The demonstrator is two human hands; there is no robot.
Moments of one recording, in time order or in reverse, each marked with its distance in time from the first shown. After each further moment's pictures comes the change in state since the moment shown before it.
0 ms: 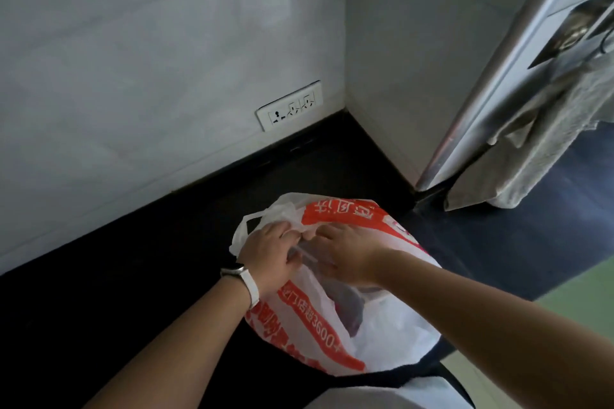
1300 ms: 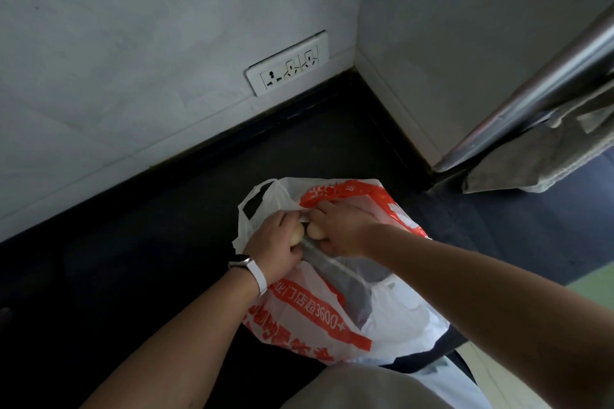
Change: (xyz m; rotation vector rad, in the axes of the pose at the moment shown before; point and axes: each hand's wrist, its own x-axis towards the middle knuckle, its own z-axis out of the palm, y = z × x) left_hand 0.028 -0.023 0.062 -0.278 -0.044 -0.103; right_hand 0.067 0.041 0.037 0.003 -0.048 0.053
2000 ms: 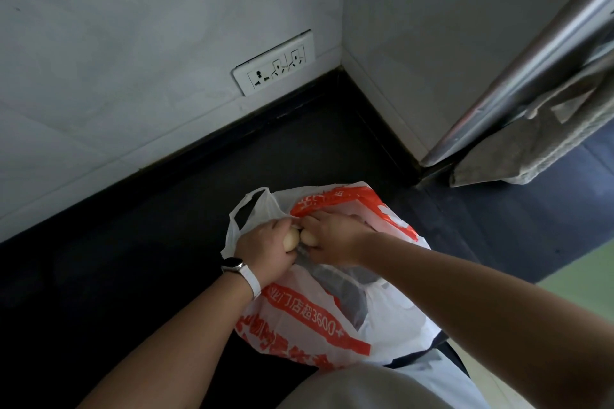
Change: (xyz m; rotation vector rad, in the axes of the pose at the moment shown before) left_hand -0.008 0.007 0.001 0.099 0.019 -0.020; right_hand -0.016 -0.008 0.013 0.156 -0.003 0.038
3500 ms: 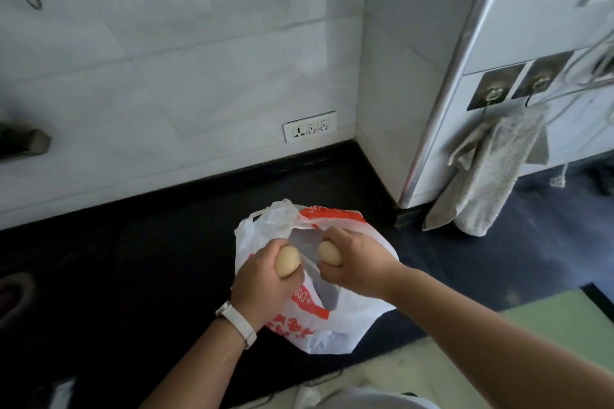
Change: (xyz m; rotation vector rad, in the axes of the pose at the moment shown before) left_hand -0.167 0.119 -0.045 -0.418 0.545 -0.172; right_hand -0.179 -0.066 -0.055 0.125 0.264 -0.130
